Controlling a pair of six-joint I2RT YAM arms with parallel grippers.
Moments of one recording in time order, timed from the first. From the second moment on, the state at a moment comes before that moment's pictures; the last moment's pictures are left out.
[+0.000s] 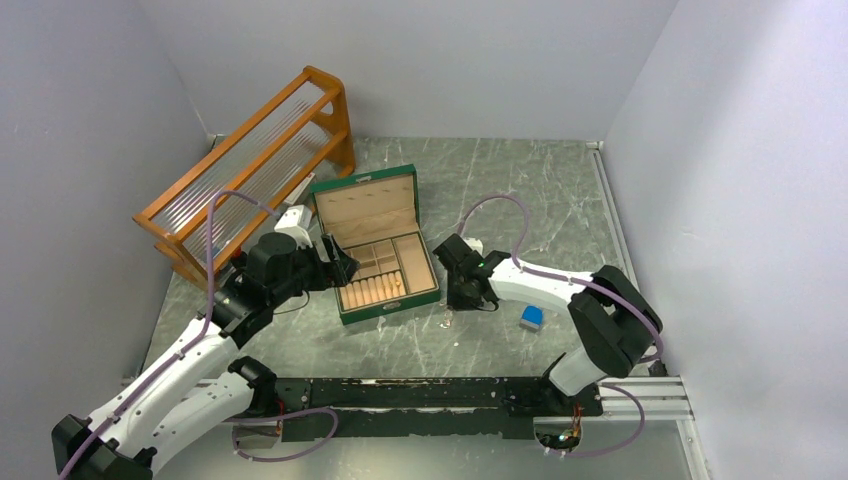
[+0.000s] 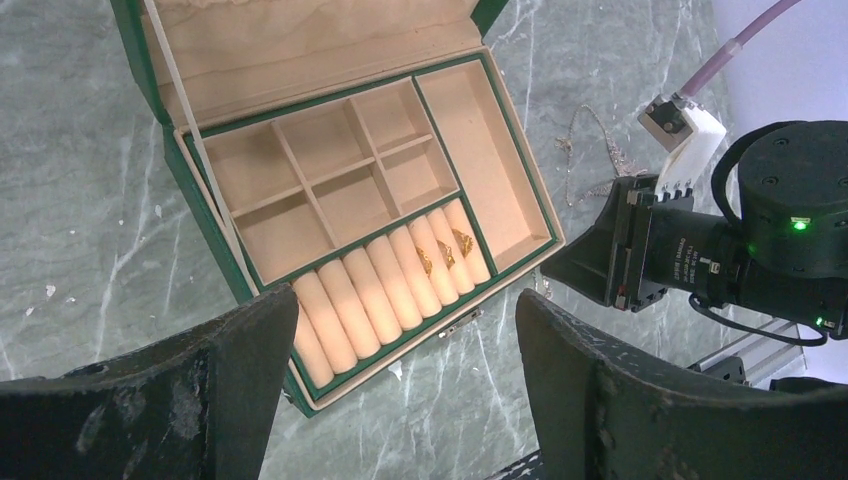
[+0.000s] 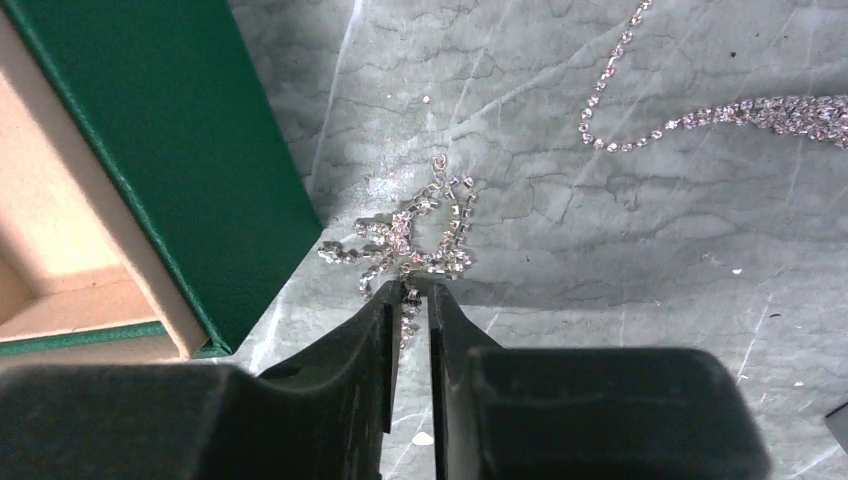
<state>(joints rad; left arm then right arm) -0.56 0.75 0.63 -0.35 -0.03 -0.63 0.77 1.53 0.80 -0.48 0.15 0.73</state>
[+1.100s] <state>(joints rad) -0.56 0.76 0.61 -0.34 -0.03 -0.62 0.77 1.49 0.80 -0.66 0.32 0.78</state>
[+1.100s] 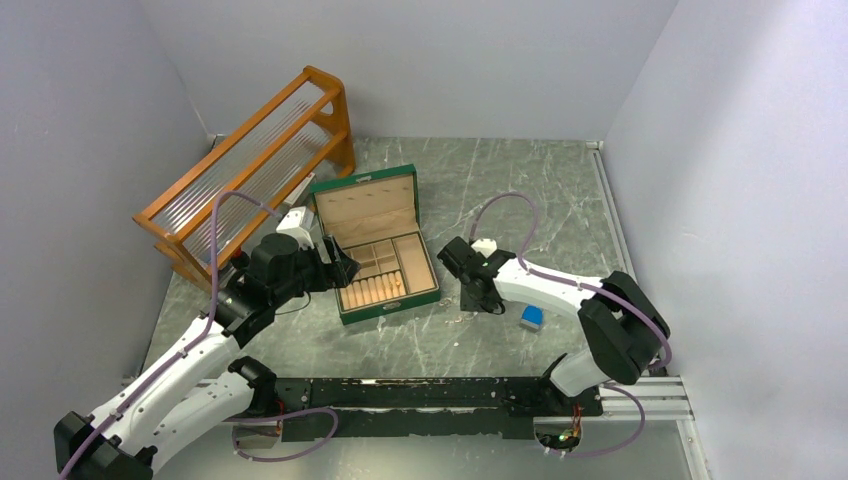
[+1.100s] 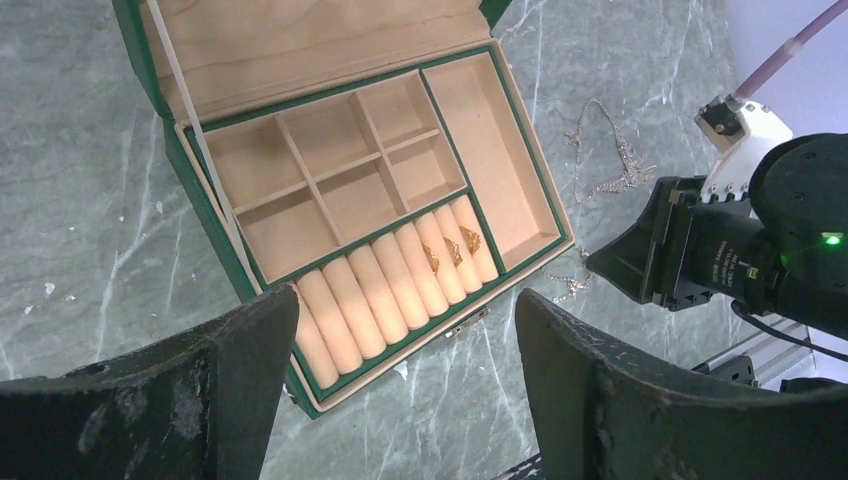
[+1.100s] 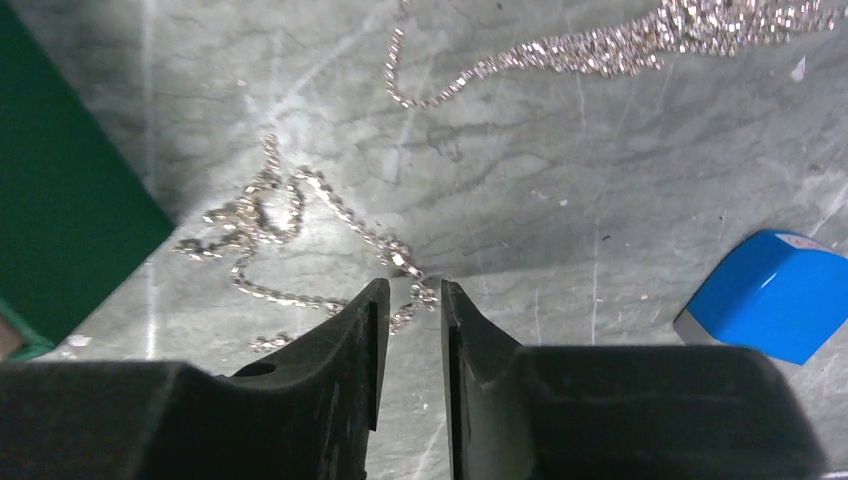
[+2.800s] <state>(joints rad) -0.72 0.97 0.63 -0.11 0.16 -0.56 0.71 1.42 0.85 -0.60 0.32 0.59</state>
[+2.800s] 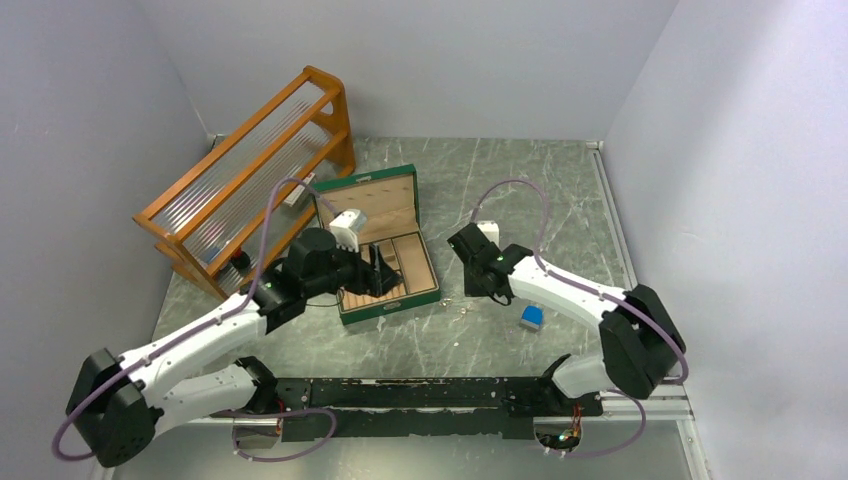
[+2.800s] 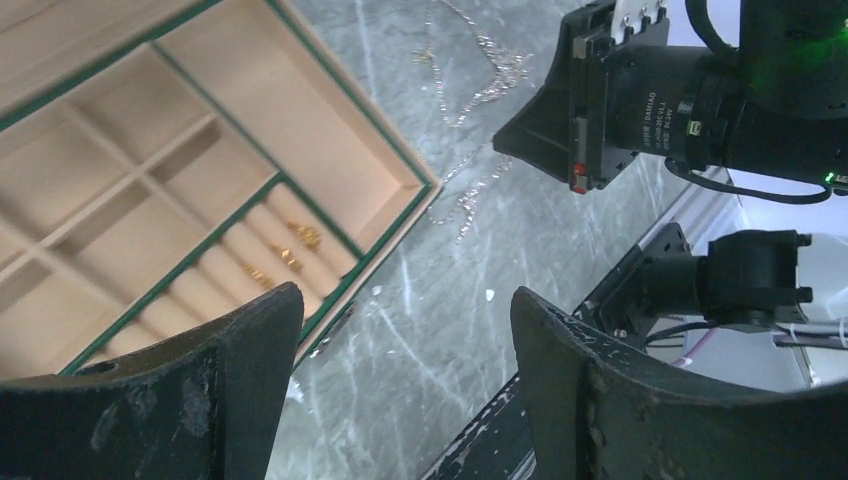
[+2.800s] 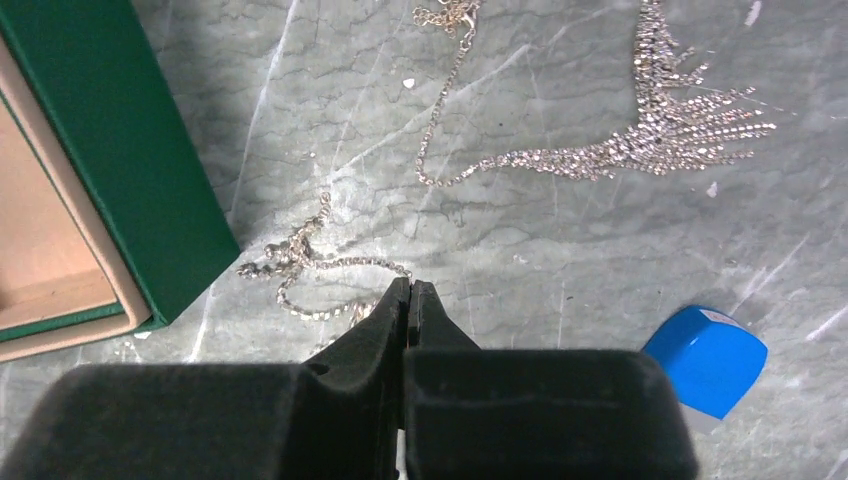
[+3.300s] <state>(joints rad) -0.90 1.35 0.74 0.21 0.12 -0.51 0.70 1.19 0.77 -0.56 0.33 0.60</state>
